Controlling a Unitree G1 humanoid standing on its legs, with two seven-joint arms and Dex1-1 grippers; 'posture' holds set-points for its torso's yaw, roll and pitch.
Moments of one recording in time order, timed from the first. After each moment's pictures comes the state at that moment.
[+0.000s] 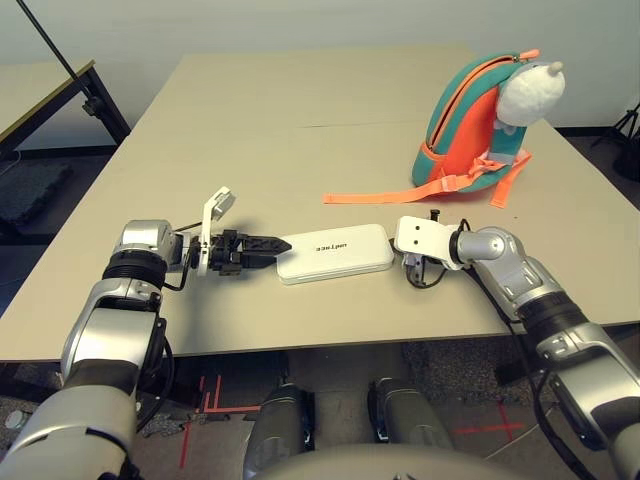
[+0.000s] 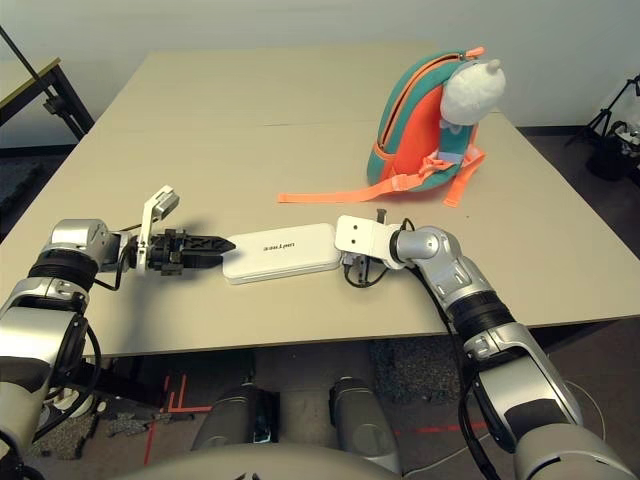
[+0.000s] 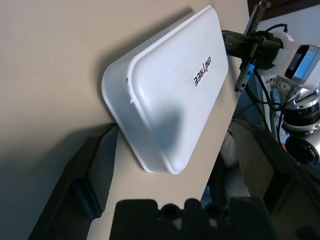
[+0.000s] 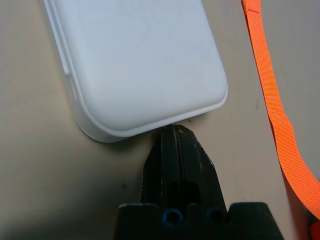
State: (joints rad) left arm -0.79 0.58 -0.12 0.92 -0.37 1.12 -1.35; right arm -0.54 -0.48 0.34 0.47 -0.26 -0.16 0.89
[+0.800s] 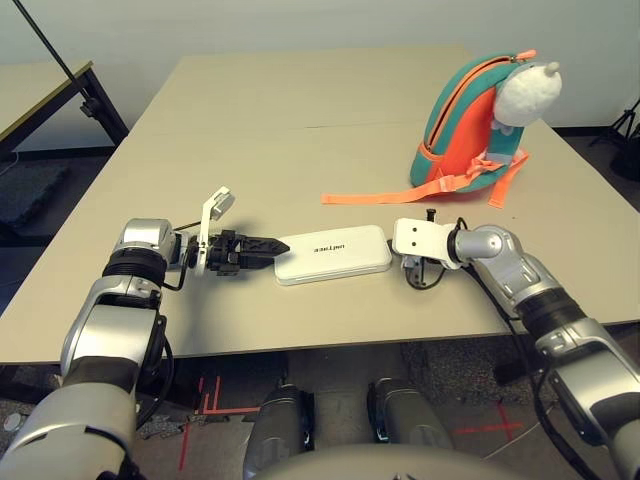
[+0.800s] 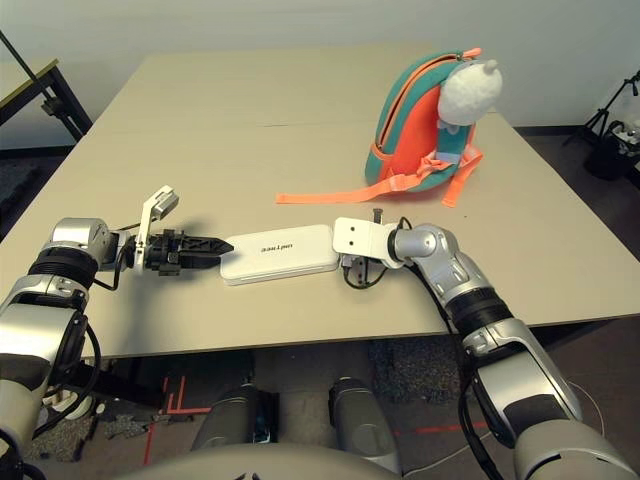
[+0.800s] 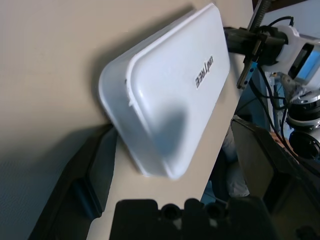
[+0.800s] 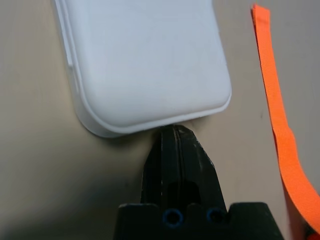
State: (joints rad) left arm -0.82 0.57 -0.14 0.96 -0.32 1.12 -1.39; right arm -0.56 -0.45 0.38 0.48 -0.28 -0.21 0.91
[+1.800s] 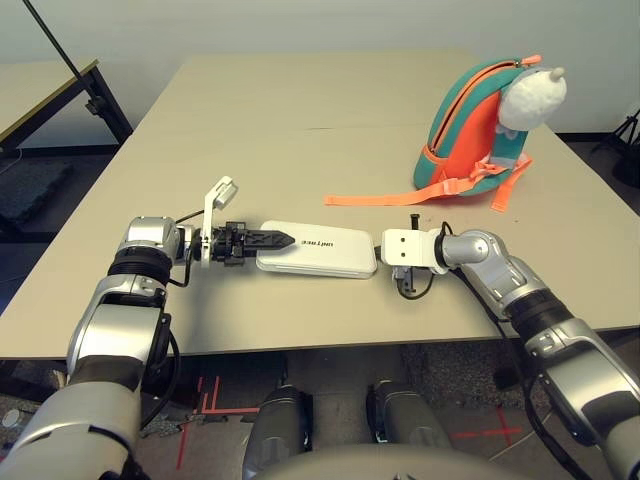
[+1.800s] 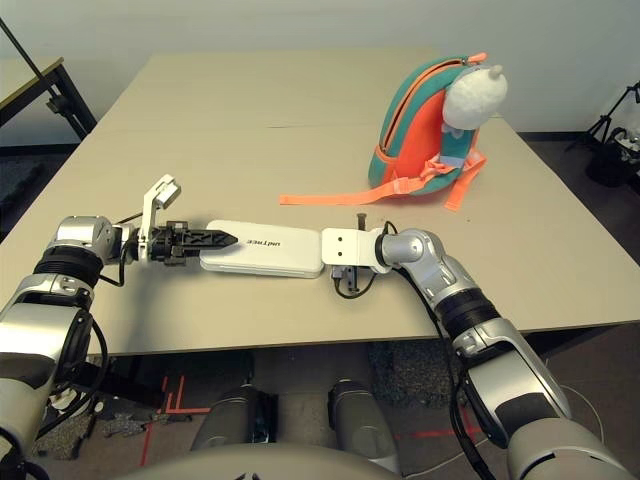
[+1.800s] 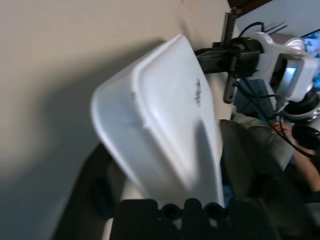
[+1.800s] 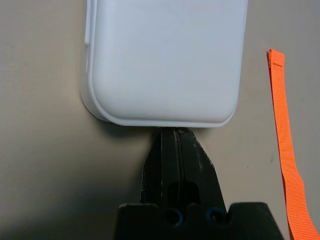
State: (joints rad) left arm -0.81 0.55 -0.09 0.95 -0.31 0.94 -1.42; right arm -0.56 -0.45 0.39 0.52 -0.28 -0.28 0.90
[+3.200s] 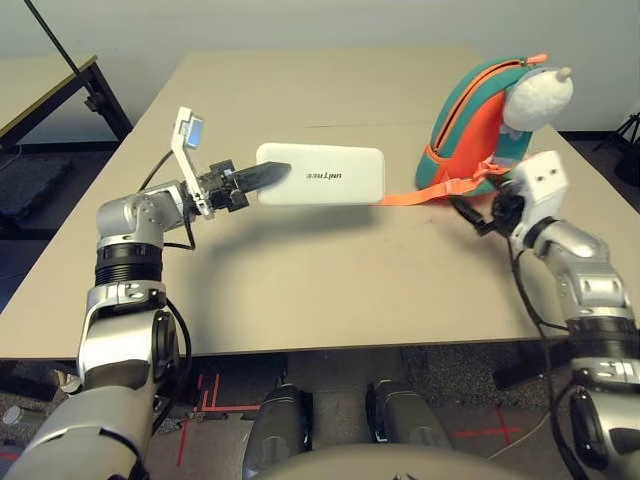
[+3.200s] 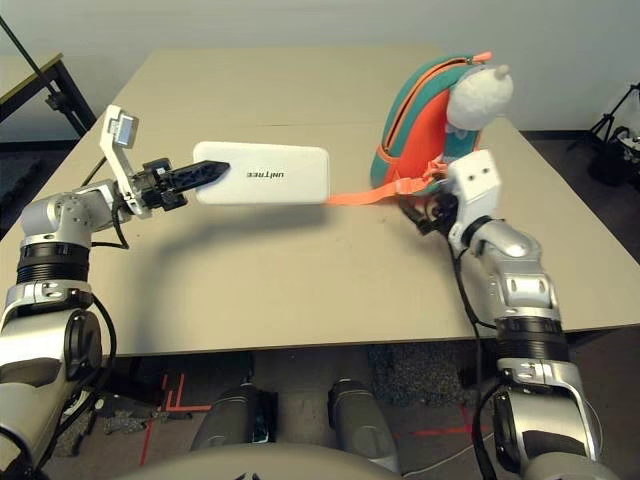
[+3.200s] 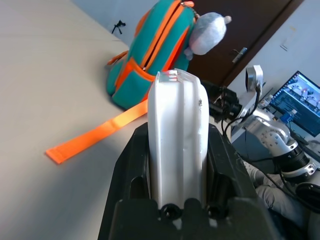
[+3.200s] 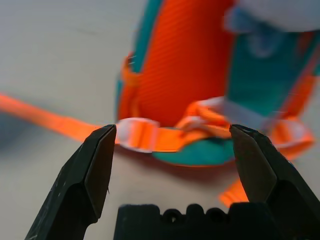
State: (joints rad) left arm -0.75 0.50 0.26 0.44 -0.57 0.94 -1.16; right arm -0.37 -0.51 -0.26 0.18 0.19 0.29 0.51
